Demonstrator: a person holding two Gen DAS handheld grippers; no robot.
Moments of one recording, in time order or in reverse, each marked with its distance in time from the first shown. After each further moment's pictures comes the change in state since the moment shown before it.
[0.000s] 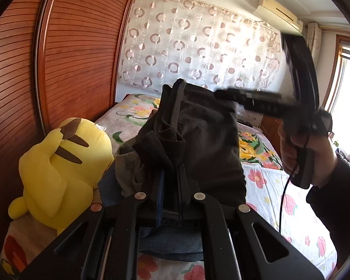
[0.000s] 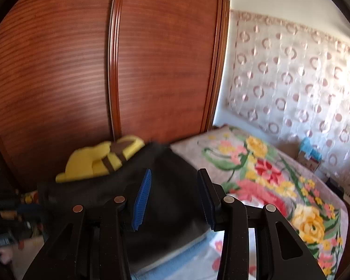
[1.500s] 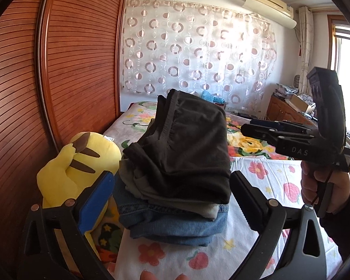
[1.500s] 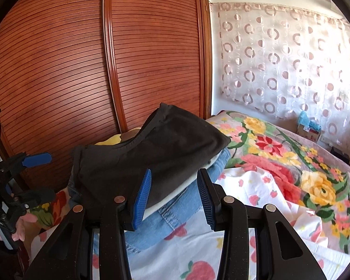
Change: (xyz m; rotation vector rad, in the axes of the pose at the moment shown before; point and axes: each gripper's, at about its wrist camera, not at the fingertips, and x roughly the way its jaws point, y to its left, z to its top) left arm -0.037 -0.019 0.001 0.118 -0.024 0.059; right arm -0.056 0.024 -0.051 0.162 -0.016 -0.008
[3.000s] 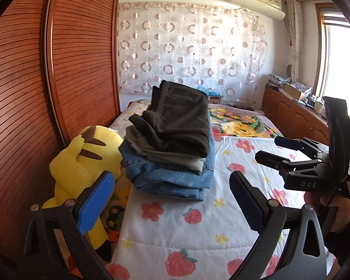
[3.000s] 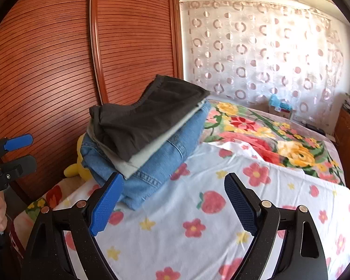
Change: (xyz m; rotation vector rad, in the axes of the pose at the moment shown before) left arm -0.061 -0.014 -0.046 0.077 0.004 0.002; right arm -0.088 0.070 -0.072 0.100 0.008 -0.171
